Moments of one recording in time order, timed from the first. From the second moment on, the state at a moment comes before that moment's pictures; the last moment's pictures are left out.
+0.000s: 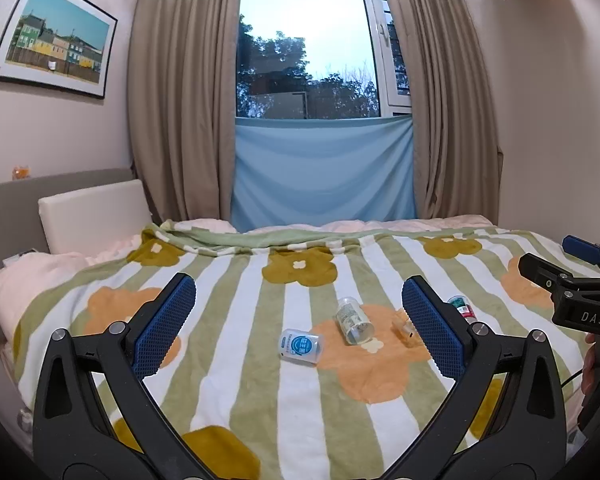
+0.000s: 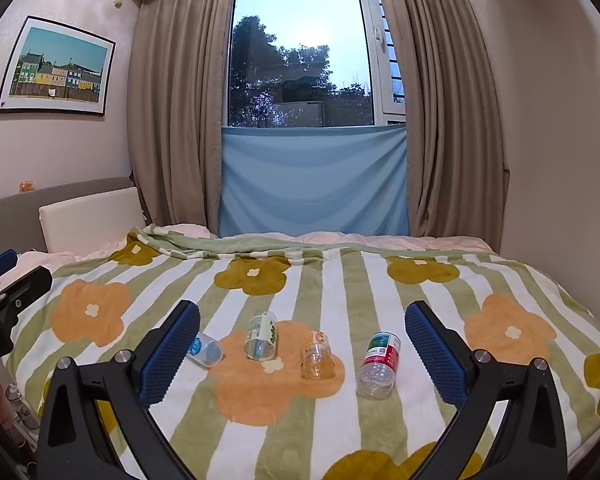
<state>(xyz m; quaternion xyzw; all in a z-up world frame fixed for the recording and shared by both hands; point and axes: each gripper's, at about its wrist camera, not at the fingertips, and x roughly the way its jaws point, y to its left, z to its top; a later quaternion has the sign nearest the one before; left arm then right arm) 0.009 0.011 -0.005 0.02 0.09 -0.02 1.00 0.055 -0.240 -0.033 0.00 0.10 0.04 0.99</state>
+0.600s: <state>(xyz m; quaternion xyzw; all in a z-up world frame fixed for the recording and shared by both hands) 0.007 0.011 -0.005 0.03 0.09 -0.02 1.00 0.054 -0.240 -0.034 0.00 0.10 0.05 0.99</state>
